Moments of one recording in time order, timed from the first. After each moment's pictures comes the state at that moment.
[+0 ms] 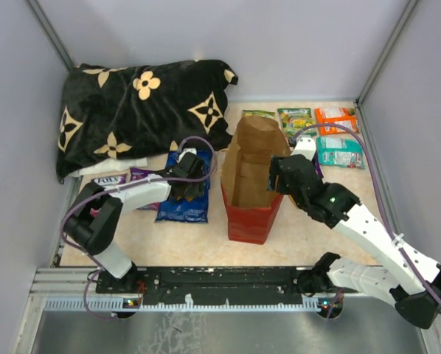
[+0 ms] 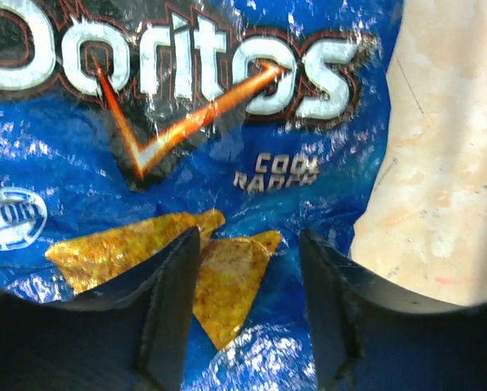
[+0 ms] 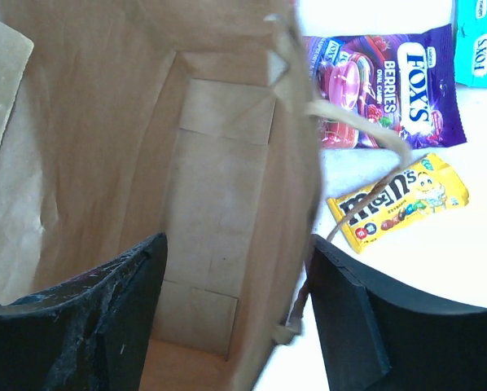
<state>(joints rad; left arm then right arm) -0.65 1.68 0.93 -0.23 -0.33 -0.55 0.75 0.94 0.97 -0.67 0.51 0.53</state>
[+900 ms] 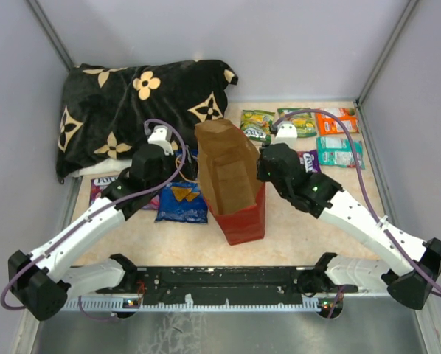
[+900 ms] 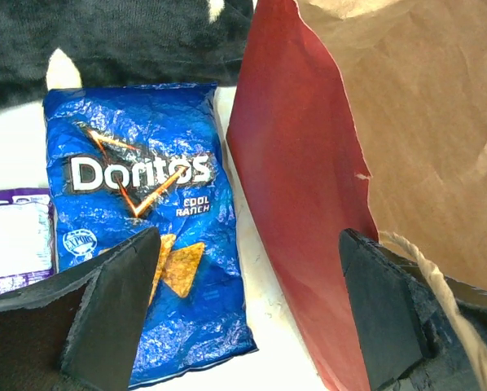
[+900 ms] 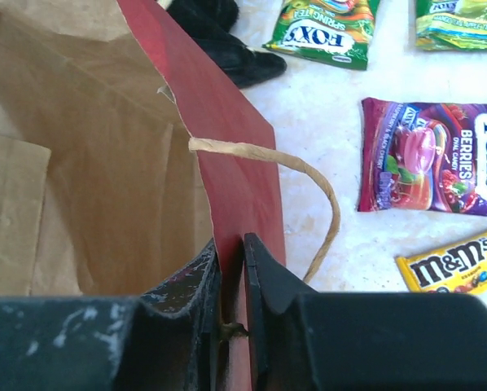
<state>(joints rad) -0.64 1.07 0.91 -0.25 -0.22 -0.47 0.83 1.09 1.10 -0.52 0.52 0.51</state>
